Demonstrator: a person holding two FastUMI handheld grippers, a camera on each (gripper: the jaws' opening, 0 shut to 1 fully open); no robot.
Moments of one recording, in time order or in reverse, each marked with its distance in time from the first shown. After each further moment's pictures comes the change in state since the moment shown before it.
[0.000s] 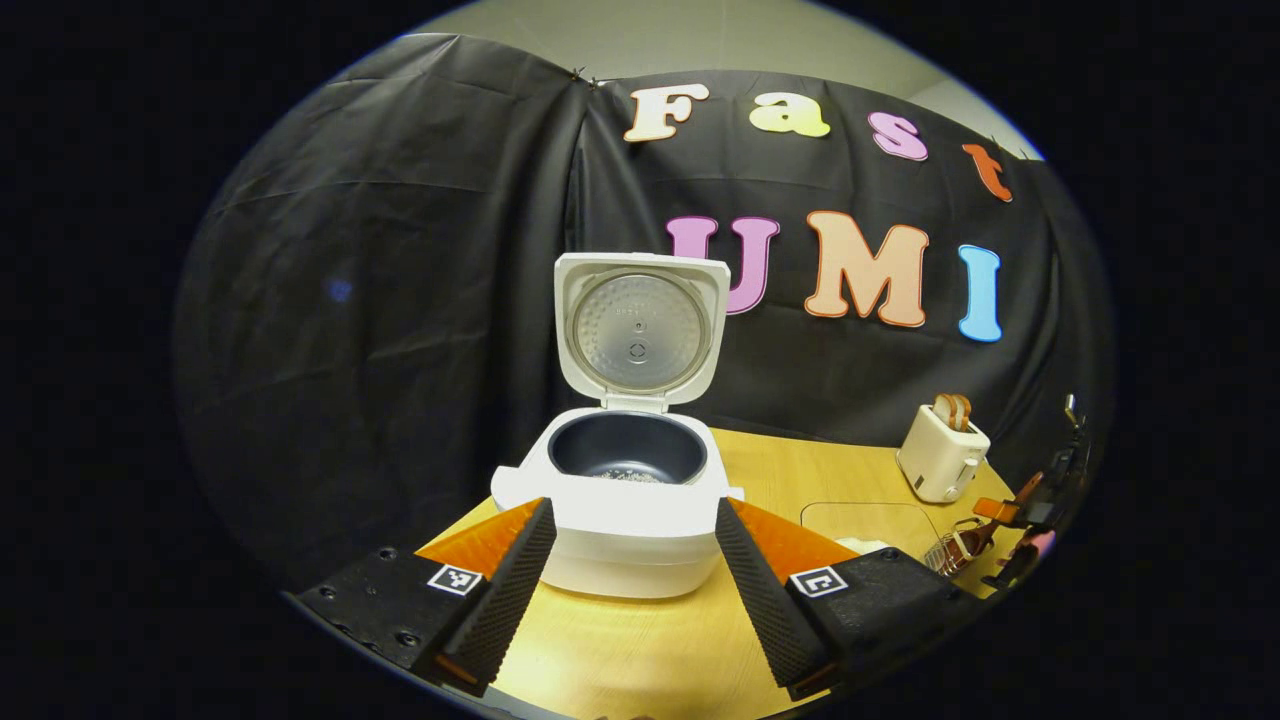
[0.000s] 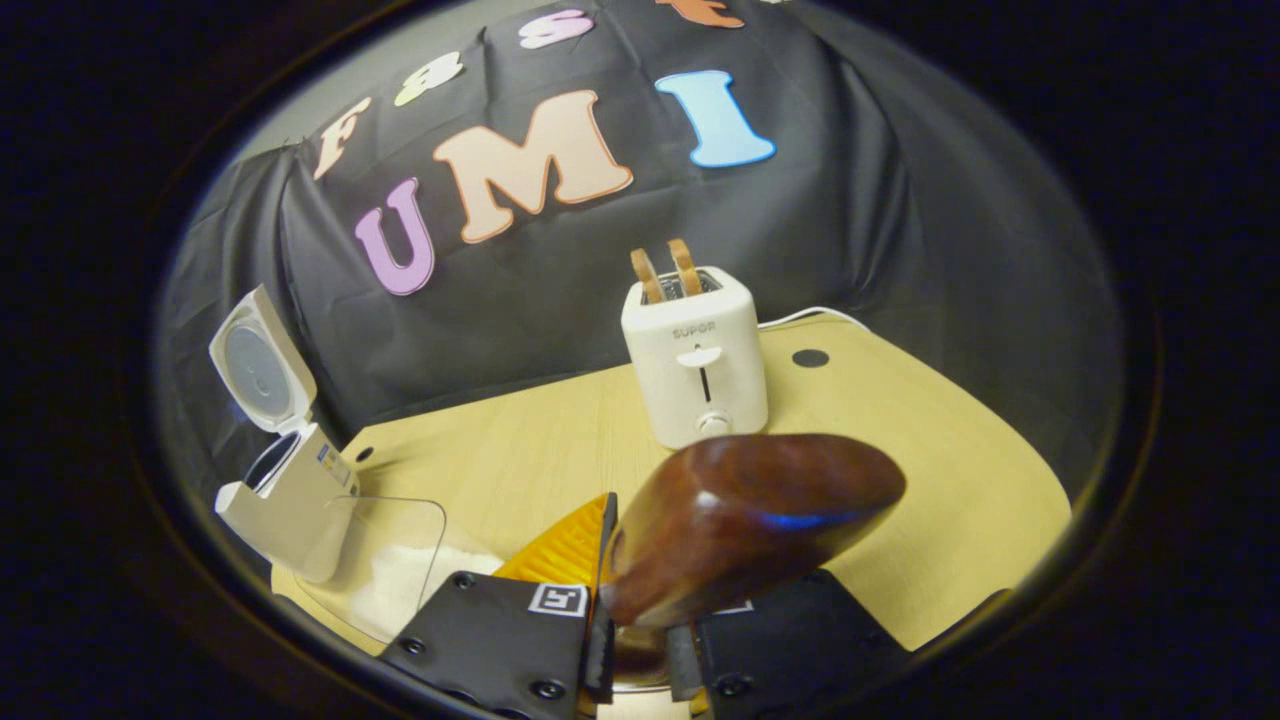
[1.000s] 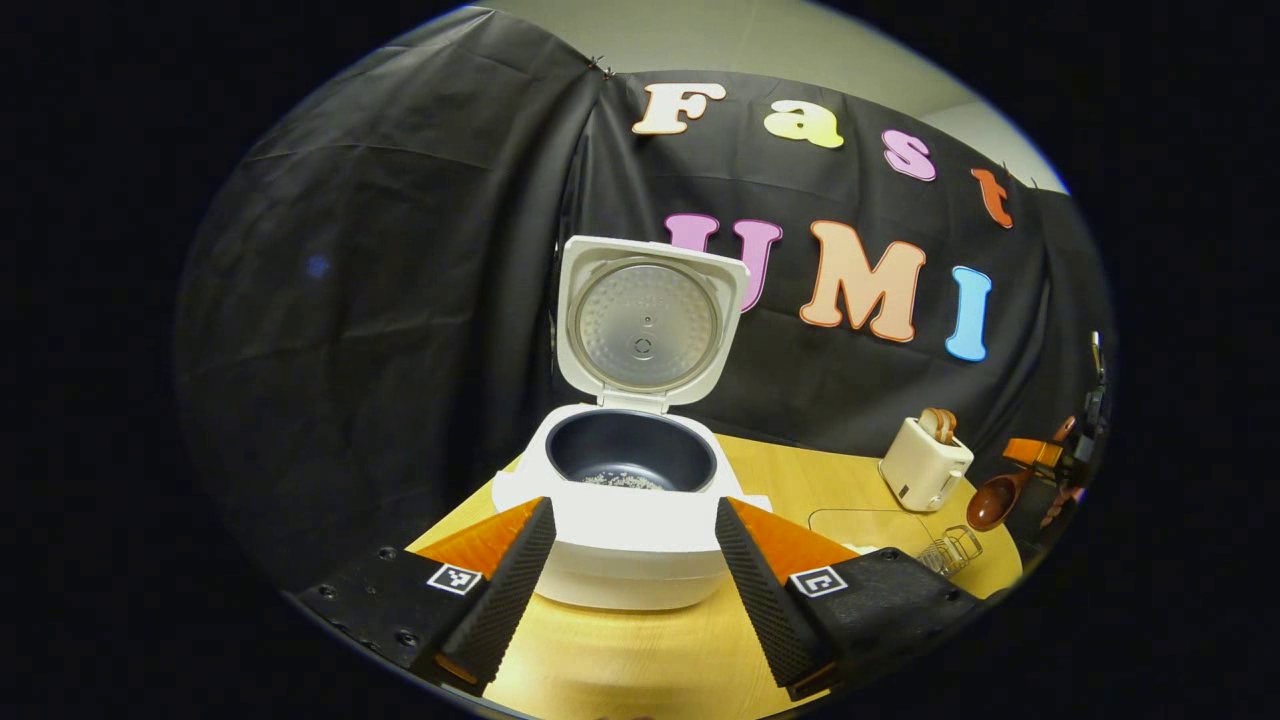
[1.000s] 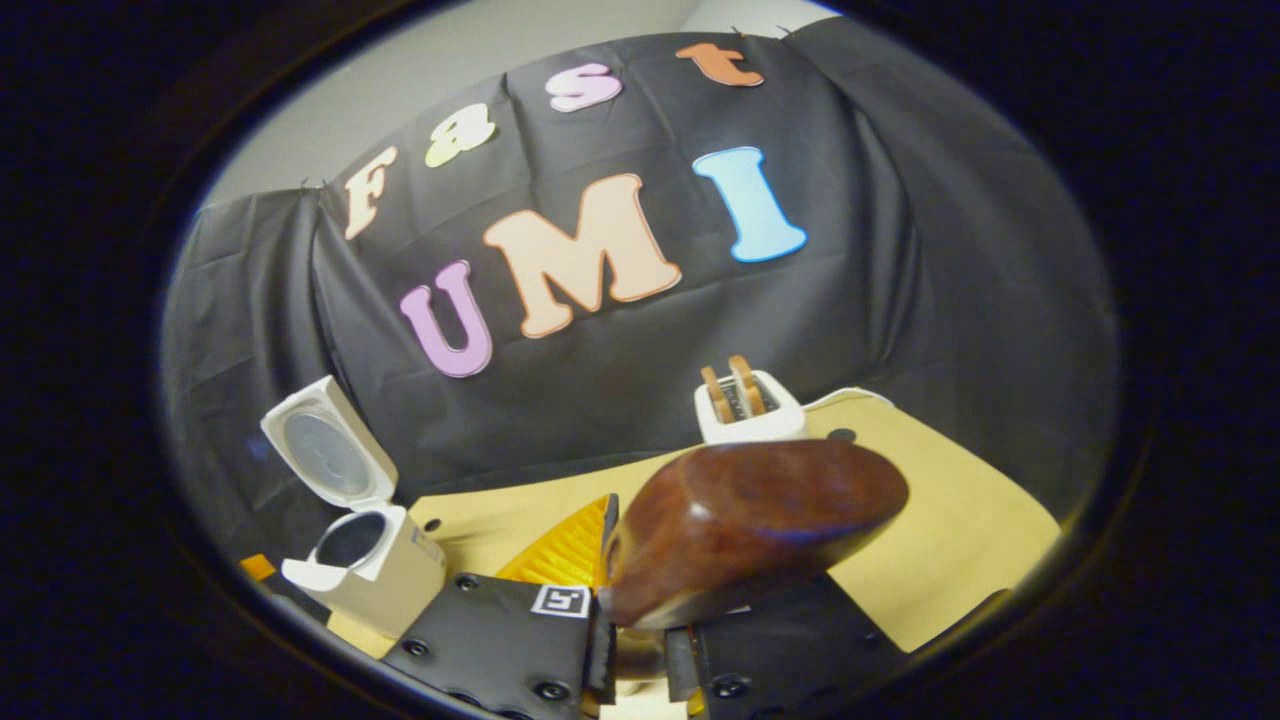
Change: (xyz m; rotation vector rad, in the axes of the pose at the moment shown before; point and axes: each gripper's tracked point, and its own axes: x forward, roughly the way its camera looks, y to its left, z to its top) left arm 0.027 0.036 -0.004 -0.068 0.002 -0.087; right arm -0.076 0.106 0.096 0.052 -0.171 0.098
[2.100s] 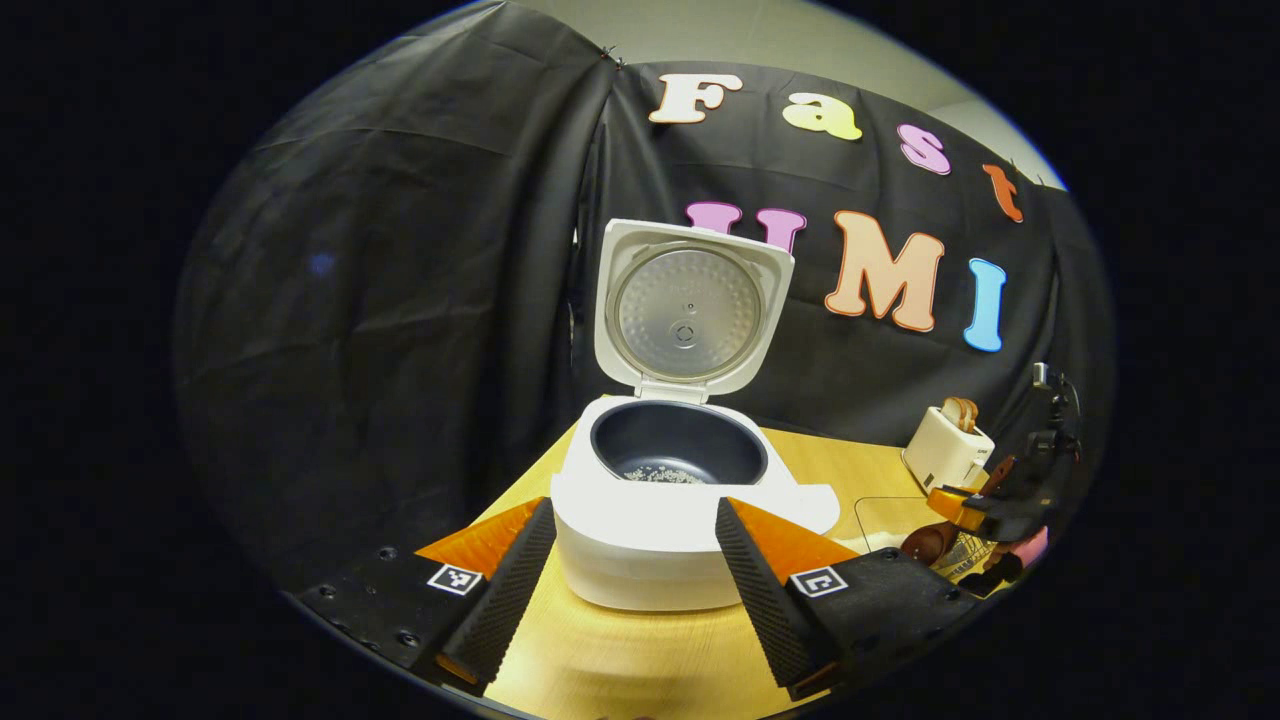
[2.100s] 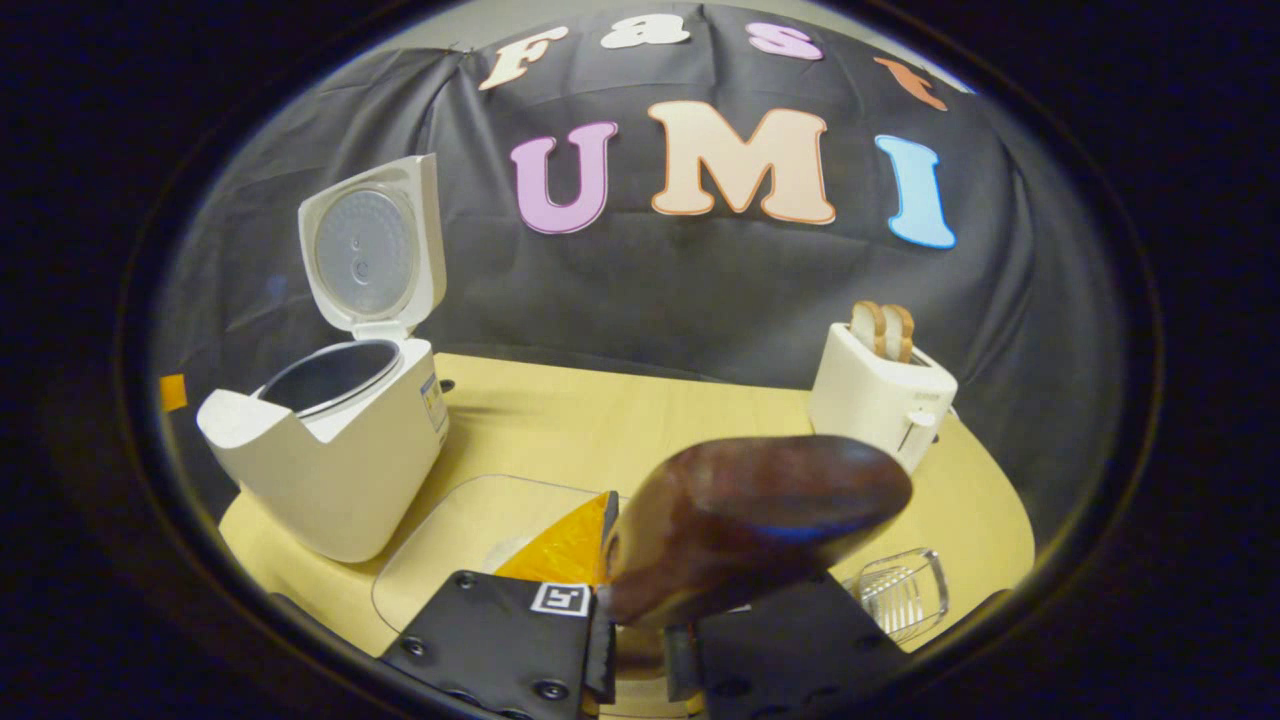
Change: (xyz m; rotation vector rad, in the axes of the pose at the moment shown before) left arm 0.014 0.043 -0.010 0.009 0.033 0.011; right arm 0.053 0.097 -0.155 -0.373 0.174 0.067
